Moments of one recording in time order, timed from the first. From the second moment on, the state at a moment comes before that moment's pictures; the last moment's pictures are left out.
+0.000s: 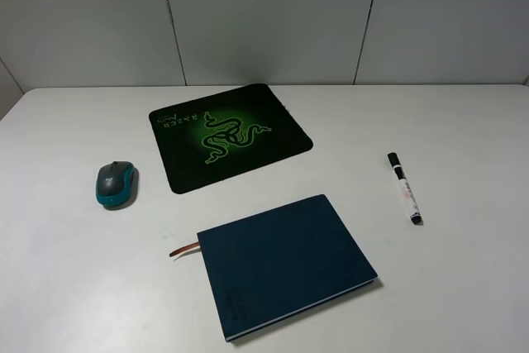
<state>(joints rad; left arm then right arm) -0.03 -0.01 -0.49 -0.05 1.06 0.06 -0.02 0.00 -0.49 0.01 1.03 0.05</state>
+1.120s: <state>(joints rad) -0.03 0.73 -0.80 -0.04 1.03 0.02 -0.02 0.00 -0.49 0.01 1.03 0.05</state>
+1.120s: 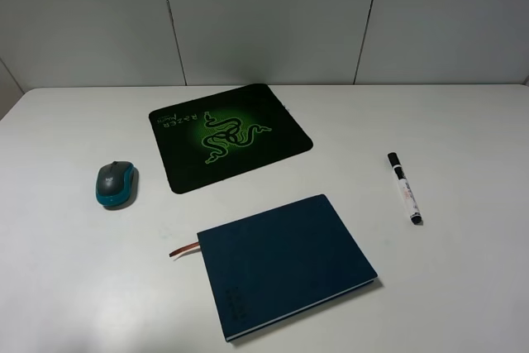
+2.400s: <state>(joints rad) -0.03 1.56 -0.87 -0.06 0.68 -0.02 -0.02 0.00 -0.49 0.01 1.03 0.05</state>
